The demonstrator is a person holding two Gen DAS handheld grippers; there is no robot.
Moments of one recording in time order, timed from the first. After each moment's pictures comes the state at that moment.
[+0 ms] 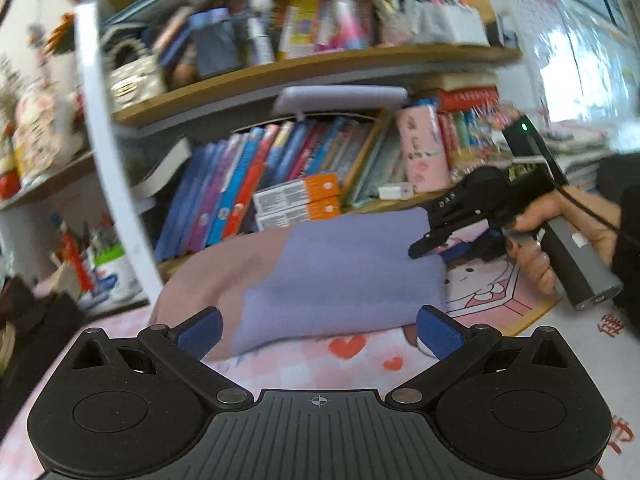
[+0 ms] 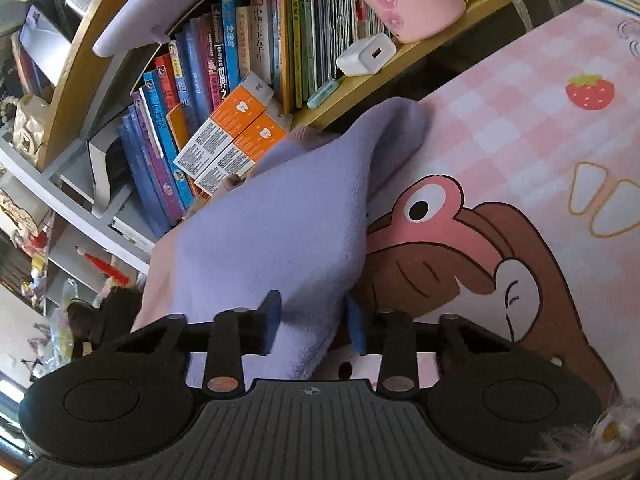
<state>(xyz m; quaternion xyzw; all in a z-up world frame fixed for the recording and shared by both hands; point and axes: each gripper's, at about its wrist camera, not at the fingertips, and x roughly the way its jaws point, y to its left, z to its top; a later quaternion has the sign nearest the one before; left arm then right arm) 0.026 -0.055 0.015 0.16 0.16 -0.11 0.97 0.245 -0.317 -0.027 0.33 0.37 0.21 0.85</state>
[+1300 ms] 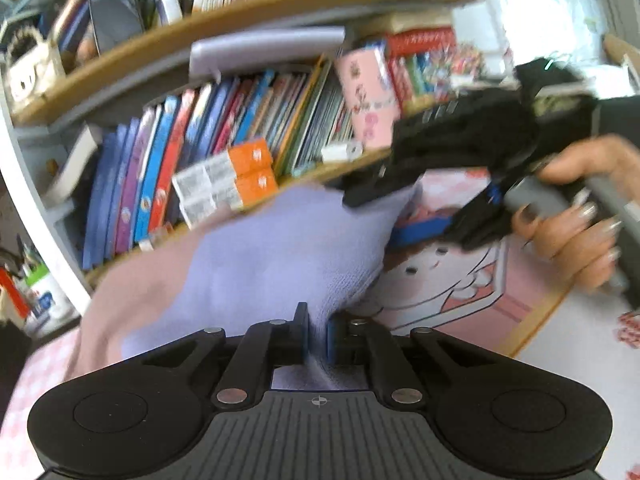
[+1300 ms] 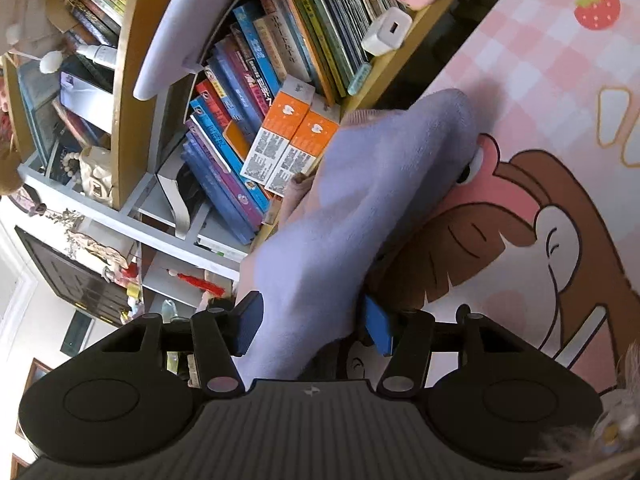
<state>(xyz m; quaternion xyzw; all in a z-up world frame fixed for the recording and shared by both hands) 0.083 -0.098 0.000 0.20 0.22 -0.16 0.94 0.235 -0.339 -0.030 0.45 0.35 0.29 0.77</state>
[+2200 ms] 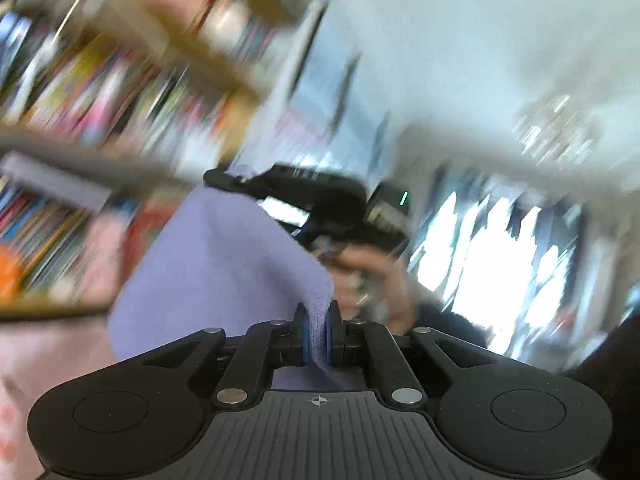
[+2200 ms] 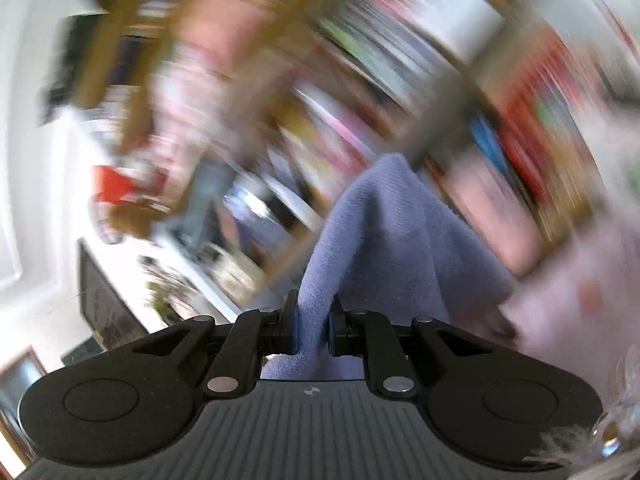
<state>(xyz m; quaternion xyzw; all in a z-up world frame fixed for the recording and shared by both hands) -0.023 -0.082 0.119 -0.11 0.06 -0.57 0.81 0.069 -0.419 0.181 0.35 0.04 0.32 0.88</state>
